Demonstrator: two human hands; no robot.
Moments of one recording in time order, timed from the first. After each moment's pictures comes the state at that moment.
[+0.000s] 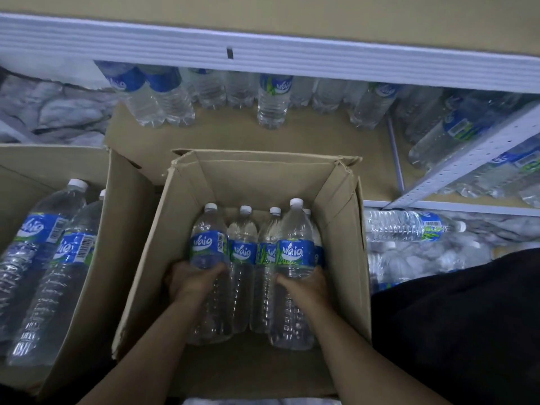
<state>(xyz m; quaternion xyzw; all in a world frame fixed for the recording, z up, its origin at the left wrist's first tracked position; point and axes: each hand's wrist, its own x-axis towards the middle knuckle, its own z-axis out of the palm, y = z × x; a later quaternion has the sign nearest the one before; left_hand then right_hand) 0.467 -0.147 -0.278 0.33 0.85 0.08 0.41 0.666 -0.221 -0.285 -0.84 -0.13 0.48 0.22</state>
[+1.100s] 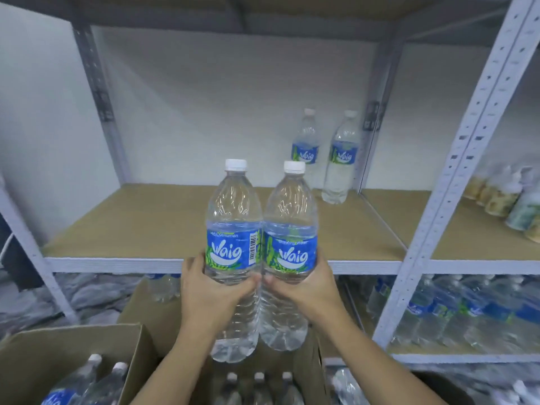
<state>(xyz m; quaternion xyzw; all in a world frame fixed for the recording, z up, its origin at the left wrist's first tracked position) 0.543 -0.113 0.055 0.58 0.53 0.53 0.32 0.719 -0.149 0.054 -0.60 -0.47 0.30 0.58</state>
